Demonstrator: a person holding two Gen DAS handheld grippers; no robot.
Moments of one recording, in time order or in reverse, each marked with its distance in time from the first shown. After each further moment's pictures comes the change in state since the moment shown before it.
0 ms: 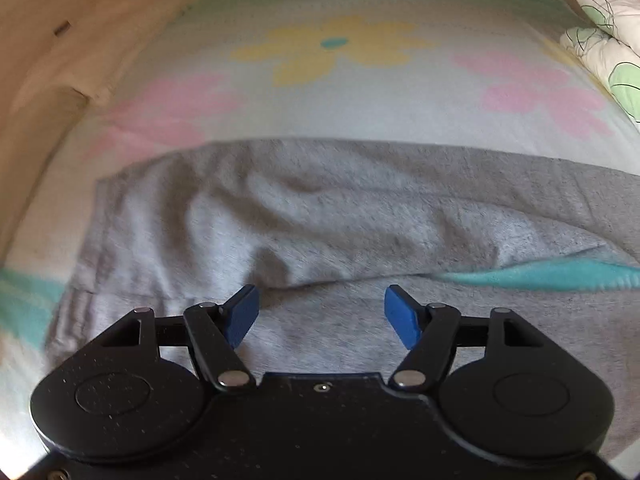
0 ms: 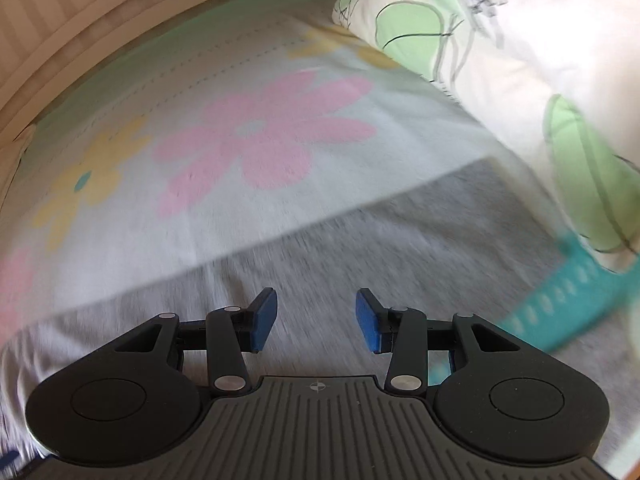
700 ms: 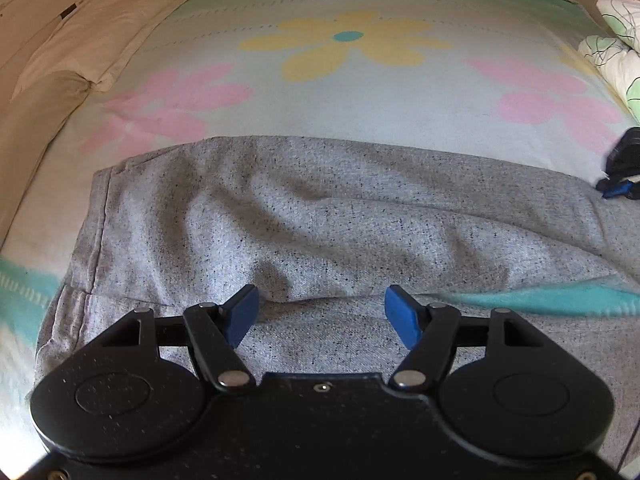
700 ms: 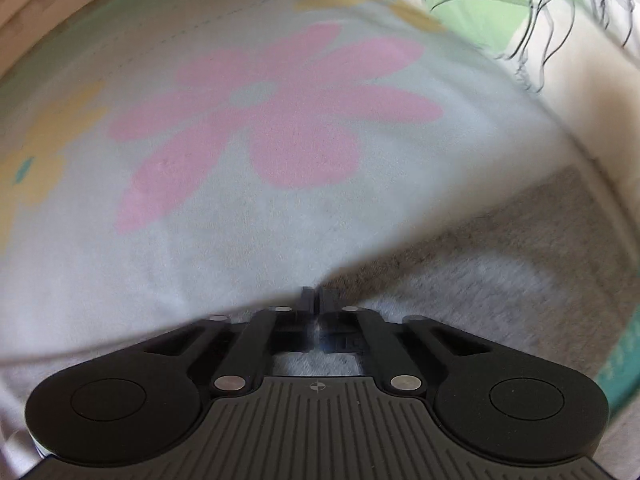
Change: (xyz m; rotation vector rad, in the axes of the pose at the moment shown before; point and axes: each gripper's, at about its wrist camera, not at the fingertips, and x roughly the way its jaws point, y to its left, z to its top) left arm 0.010 -0.002 0.009 -0.050 0.025 0.021; right arm 0.075 0.045 0.013 -0.014 0.097 -0.088
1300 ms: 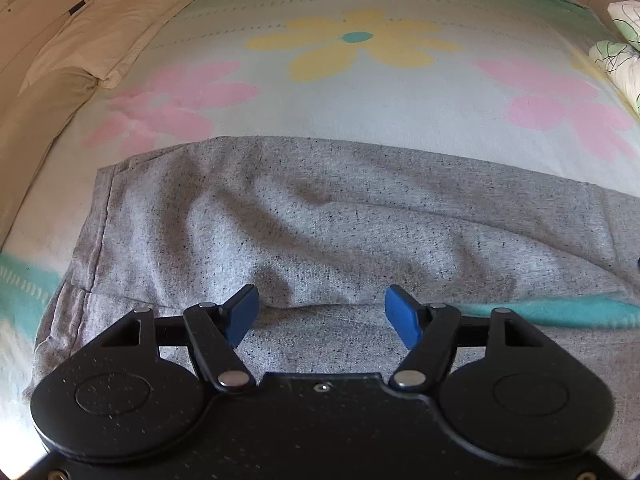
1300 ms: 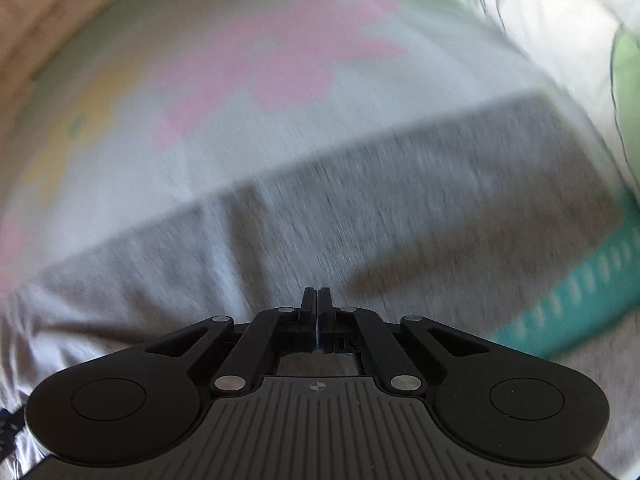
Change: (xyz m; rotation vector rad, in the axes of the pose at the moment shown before) left arm 0.005 -0.002 0.002 -0.022 -0.005 0.022; right arm -0.072 -0.071 -0.040 -0.099 0.012 0.184
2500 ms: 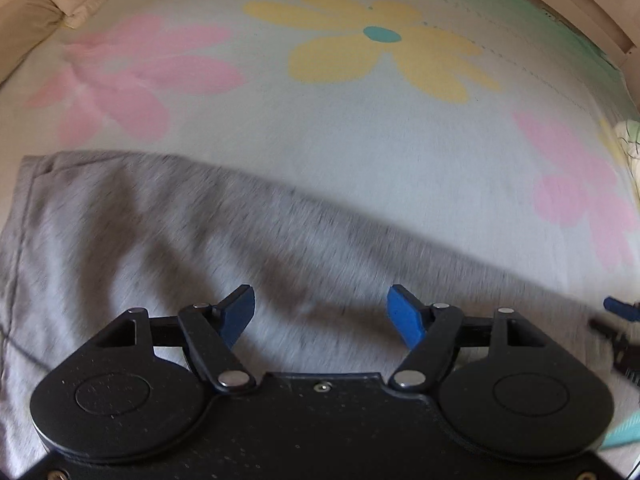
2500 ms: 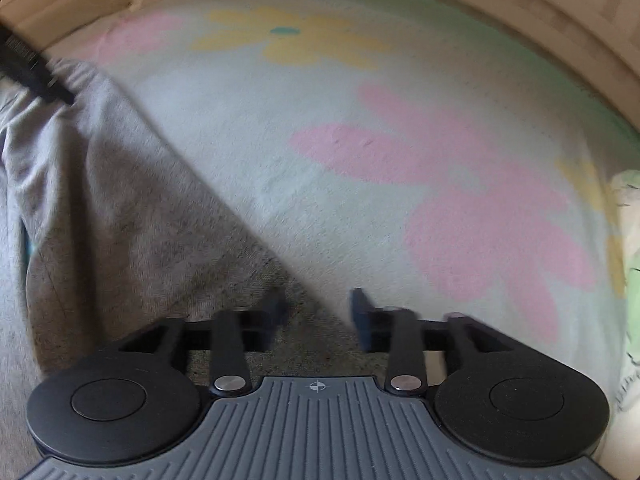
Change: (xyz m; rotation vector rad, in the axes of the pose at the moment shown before) left arm 0.084 0.024 0.099 -0.216 0.131 -0.167; right arm 0.040 0.024 0.039 -0.998 0.001 0.165
